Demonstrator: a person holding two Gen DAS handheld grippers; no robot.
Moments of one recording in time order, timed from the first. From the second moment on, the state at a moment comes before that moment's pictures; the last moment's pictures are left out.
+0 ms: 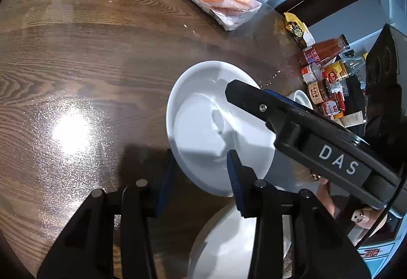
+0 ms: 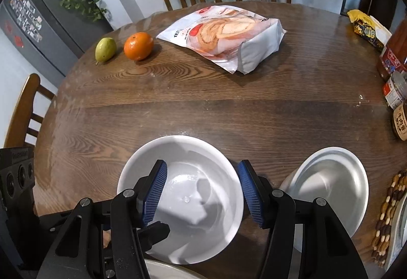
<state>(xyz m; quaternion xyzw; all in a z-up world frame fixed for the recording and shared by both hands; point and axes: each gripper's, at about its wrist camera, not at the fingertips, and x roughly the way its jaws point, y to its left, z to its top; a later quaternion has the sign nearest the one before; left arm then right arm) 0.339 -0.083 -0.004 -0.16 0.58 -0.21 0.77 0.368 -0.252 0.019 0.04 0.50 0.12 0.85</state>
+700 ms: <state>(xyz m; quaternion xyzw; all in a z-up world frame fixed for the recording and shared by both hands) 0.320 -0.071 0.038 -0.13 0.49 -0.18 0.84 0.347 -0.239 0.052 0.04 0.43 0.16 0.89</state>
